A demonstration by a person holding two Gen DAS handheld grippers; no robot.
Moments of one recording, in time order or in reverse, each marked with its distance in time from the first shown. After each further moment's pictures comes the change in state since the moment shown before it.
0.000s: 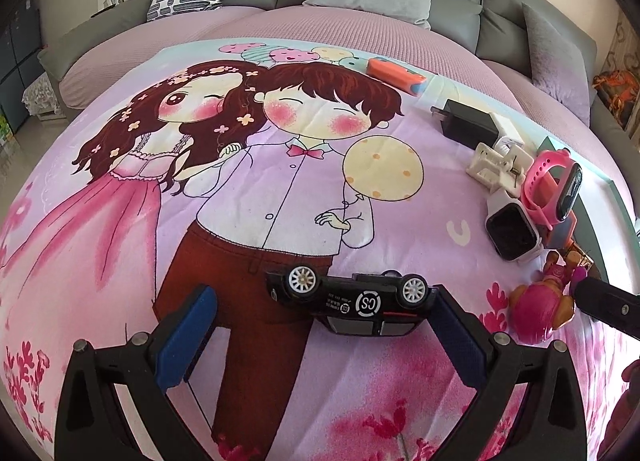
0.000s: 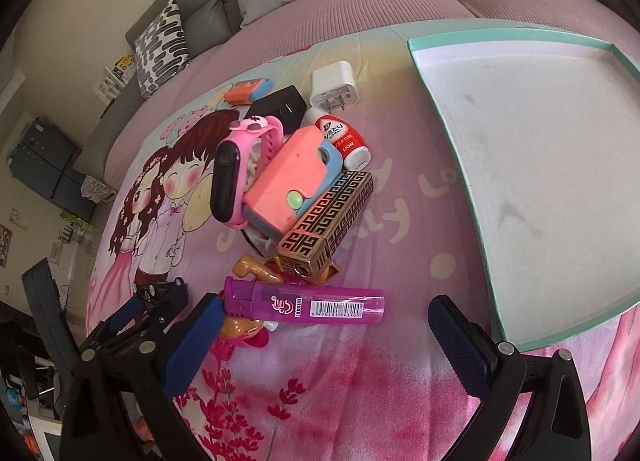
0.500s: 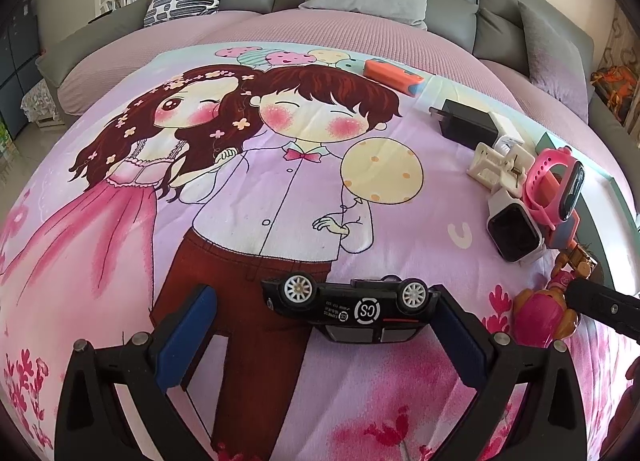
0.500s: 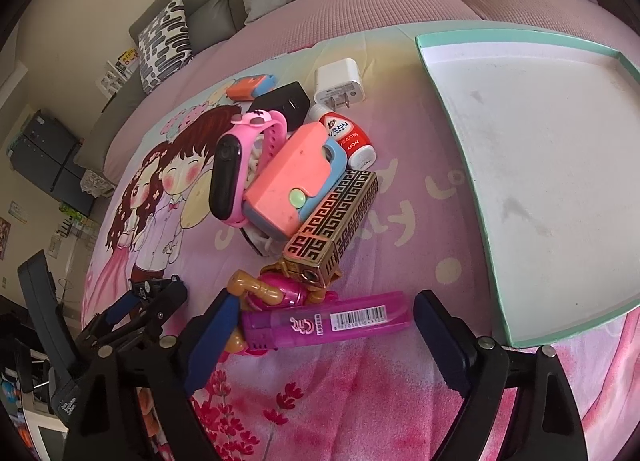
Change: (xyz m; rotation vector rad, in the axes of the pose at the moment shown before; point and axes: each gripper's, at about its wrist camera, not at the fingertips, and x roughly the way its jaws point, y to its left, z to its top) left arm 0.003 -0.002 0.001 0.017 -0.014 0.004; right arm 0.002 0.001 -0.001 -0.019 -0.001 -0.007
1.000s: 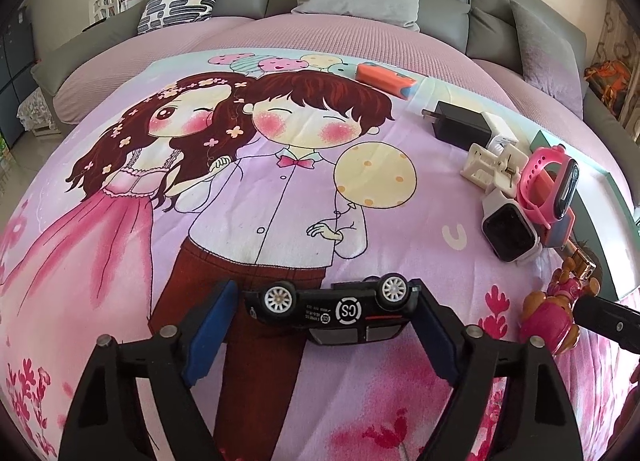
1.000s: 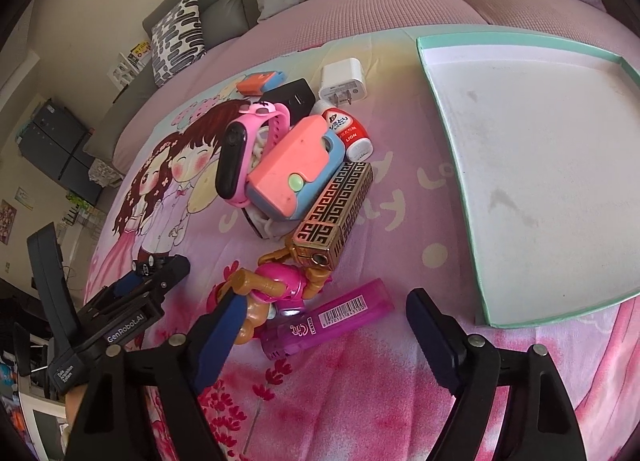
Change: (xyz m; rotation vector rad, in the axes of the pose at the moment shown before) left arm -0.001 -0.002 0.002 0.029 -0.015 -0.010; right arm -0.010 -0.007 -0.010 -0.042 -0.002 0.018
